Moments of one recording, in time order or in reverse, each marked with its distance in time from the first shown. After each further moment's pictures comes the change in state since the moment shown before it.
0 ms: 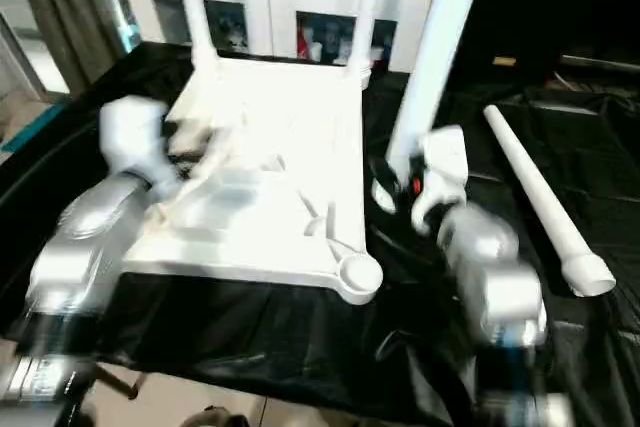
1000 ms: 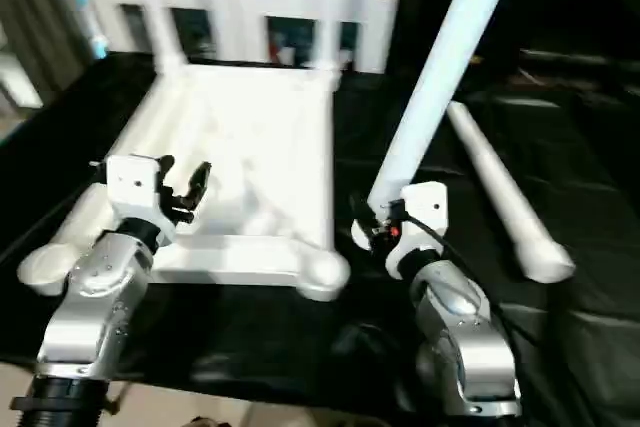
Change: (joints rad) left arm 0.223 -0.079 -0.111 -0.164 0.090 -0.047 0.091; right arm 0.198 0.109 0.048 -0.145 0.007 -0.023 -0.074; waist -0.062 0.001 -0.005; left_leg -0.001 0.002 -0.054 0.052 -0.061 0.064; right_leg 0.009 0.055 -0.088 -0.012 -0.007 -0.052
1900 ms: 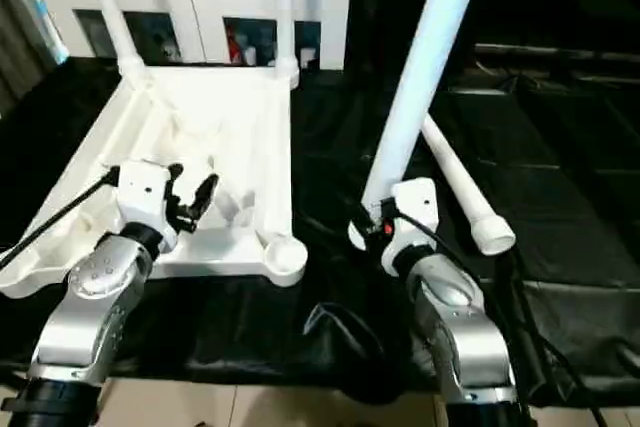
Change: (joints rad) left arm -0.020 0.064 -0.014 0.024 0.003 0.014 -0.084; right arm -0.056 -0.030 0.045 0.035 -0.013 0.002 0.039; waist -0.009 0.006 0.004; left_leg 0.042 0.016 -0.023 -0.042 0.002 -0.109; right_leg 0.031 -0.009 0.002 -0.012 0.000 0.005
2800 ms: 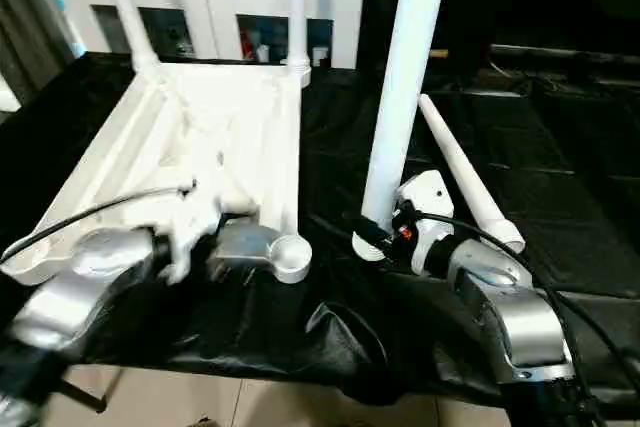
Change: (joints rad) left arm -0.175 0.136 -0.180 0.247 -0.114 -0.097 -0.541; right arm -0.048 -0.235 0.011 0.040 0.105 0.041 0.386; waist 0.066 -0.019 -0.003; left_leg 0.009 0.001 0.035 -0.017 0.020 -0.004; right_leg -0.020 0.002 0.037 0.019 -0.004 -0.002
